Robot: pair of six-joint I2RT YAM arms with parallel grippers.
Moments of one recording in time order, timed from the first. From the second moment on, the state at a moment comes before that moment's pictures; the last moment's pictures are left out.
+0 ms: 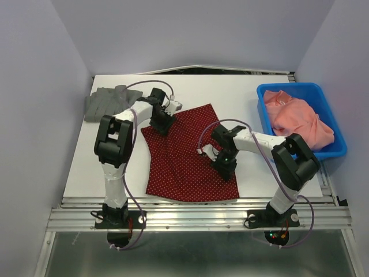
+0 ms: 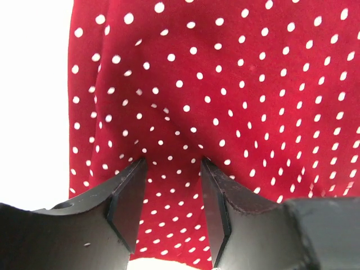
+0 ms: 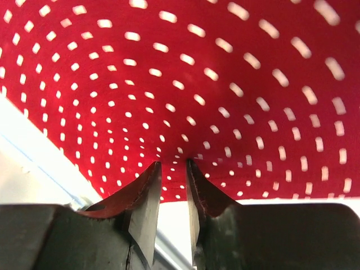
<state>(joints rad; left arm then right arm) -0.31 2.02 1.46 -0.66 0.21 0.38 0.62 1.72 1.03 -0.90 -0.34 -0.46</state>
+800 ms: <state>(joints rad) -0.26 2.08 1.81 -0.76 0.37 0.39 0.26 1.95 1.87 -0.83 -0.27 -0.49</state>
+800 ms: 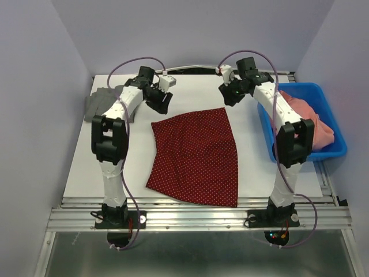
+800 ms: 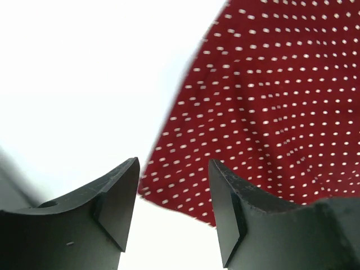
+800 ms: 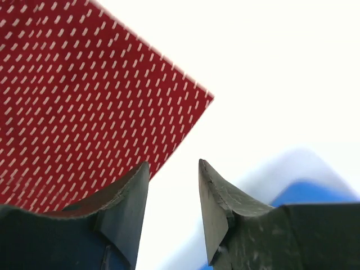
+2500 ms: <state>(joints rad) -0.12 2.15 1.80 -0.82 0.44 0.53 0.26 2.35 1.90 -0.47 -0.29 -0.88</state>
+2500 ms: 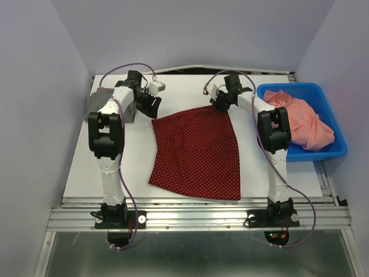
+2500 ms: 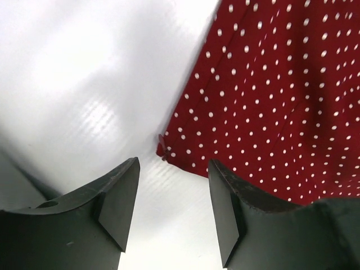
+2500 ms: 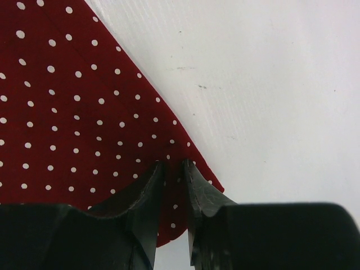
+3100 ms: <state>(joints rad) -0.12 2.26 1.87 -0.83 0.45 0.54 0.26 2.35 1.90 -0.47 -0.29 -0.92</state>
